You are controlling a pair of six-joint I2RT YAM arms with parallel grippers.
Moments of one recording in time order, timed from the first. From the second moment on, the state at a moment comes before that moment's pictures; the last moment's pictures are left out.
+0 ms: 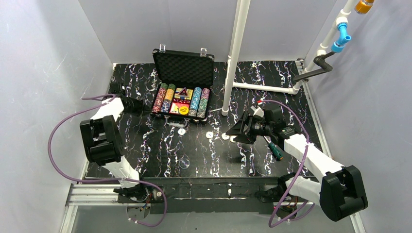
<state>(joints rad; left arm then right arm) 0.22 1.70 1.13 -0.59 0.41 -1.01 0.40 1.10 0.61 -0.20 -0.69 0.91</state>
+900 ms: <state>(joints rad) 0.25 1.76 1.18 -0.59 0.41 -1.02 0.39 1.10 0.60 -0.19 -0.69 0.92</state>
